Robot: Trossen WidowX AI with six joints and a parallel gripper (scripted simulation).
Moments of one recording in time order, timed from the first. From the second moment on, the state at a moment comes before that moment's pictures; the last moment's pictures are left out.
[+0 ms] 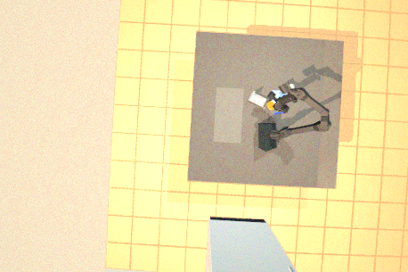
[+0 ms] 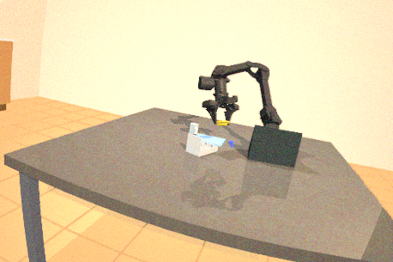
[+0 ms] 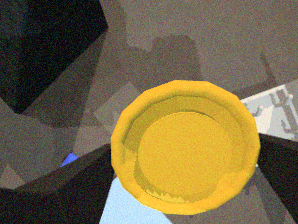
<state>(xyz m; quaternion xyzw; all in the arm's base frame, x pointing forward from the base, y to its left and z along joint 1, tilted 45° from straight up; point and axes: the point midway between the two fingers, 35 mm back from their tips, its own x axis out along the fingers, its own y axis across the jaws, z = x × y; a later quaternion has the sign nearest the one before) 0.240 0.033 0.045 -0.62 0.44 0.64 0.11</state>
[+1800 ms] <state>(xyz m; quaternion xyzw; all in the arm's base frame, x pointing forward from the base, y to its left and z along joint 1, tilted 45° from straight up) 0.241 -0.019 -0.007 -0.46 0.23 0.52 0.68</state>
